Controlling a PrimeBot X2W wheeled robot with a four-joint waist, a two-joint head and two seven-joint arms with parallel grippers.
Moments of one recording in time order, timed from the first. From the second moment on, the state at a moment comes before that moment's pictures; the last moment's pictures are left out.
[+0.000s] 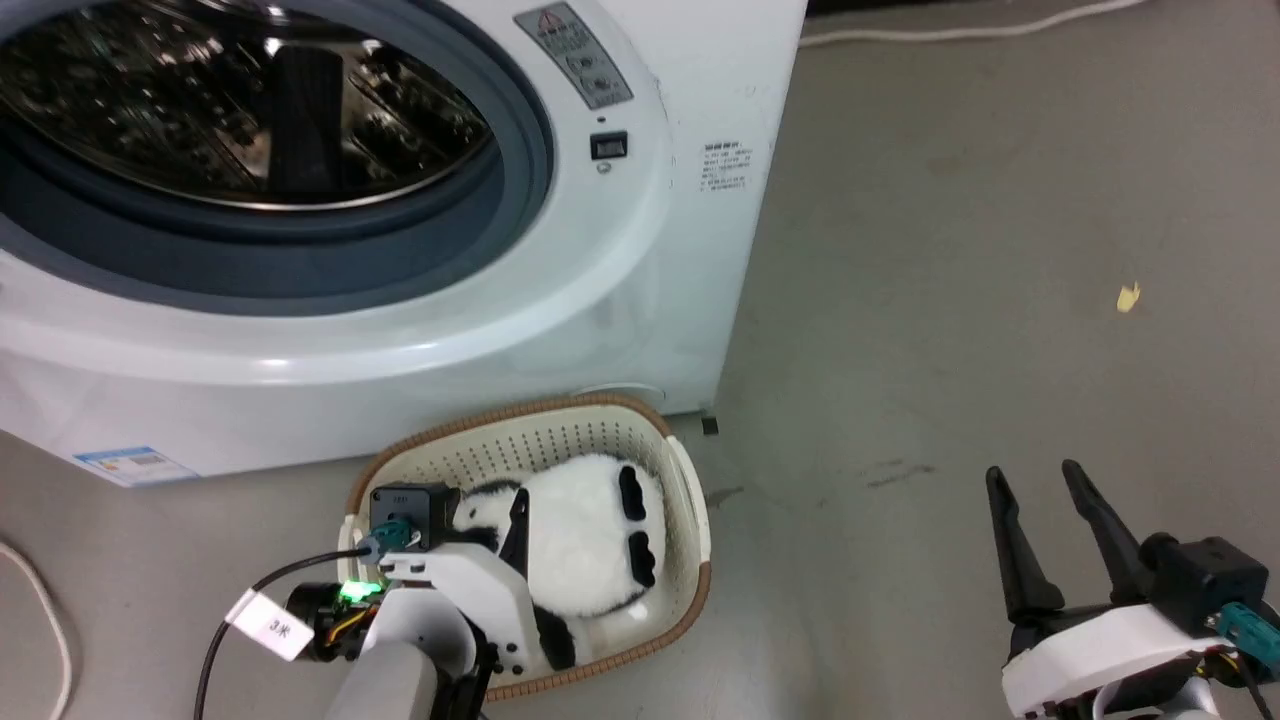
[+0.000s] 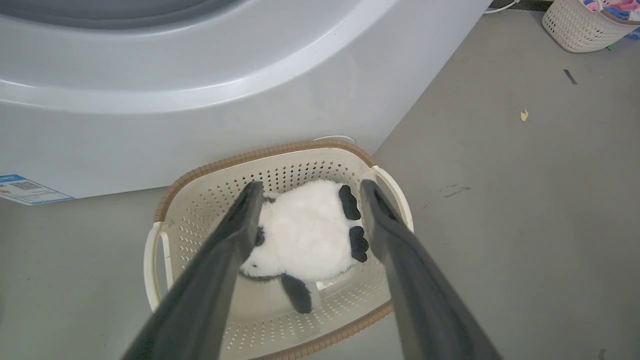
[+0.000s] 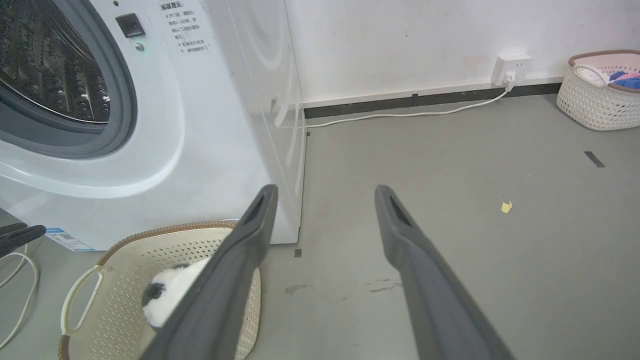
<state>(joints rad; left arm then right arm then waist) -0.27 0.05 -0.16 0.46 -0.21 0.02 0.05 -0.03 -0.05 -0.05 0.07 0.15 0.13 -0.11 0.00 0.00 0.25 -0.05</state>
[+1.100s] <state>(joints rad) -0.64 0.05 -0.28 0.87 -0.34 0.08 -0.07 -0.10 -0.05 -0.11 0.02 0.23 0.13 -0.19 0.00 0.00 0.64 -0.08</state>
